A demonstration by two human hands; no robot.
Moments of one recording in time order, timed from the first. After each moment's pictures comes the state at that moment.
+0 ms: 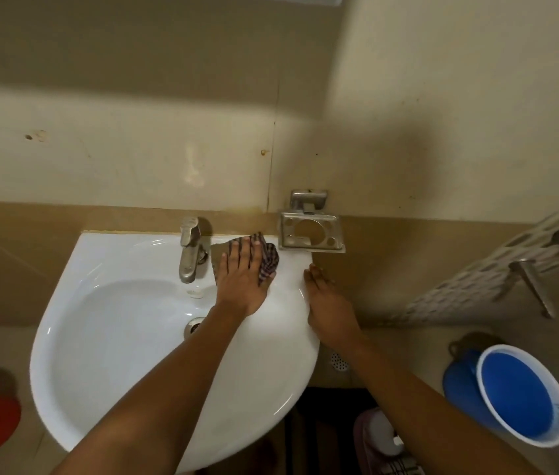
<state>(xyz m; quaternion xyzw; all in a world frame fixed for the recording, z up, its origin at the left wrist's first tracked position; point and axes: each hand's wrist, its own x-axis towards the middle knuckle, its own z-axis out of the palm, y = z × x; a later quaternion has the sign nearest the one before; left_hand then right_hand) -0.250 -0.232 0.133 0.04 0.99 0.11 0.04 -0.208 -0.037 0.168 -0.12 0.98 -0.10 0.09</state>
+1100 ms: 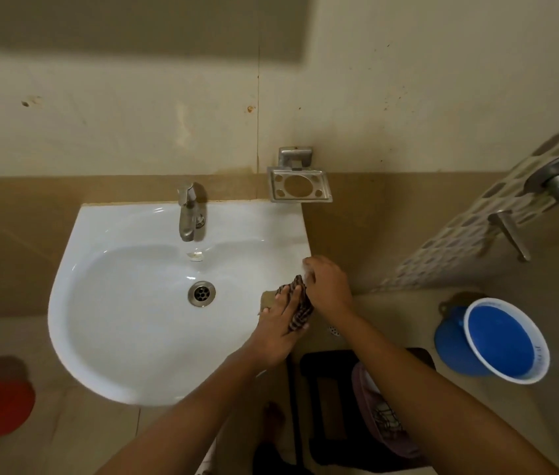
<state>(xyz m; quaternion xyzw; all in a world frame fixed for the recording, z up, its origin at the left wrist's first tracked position) -0.086 -0.183 0.128 0.15 0.88 0.39 0.23 -0.146 -0.042 0.174 0.01 0.97 -0.25 0.04</state>
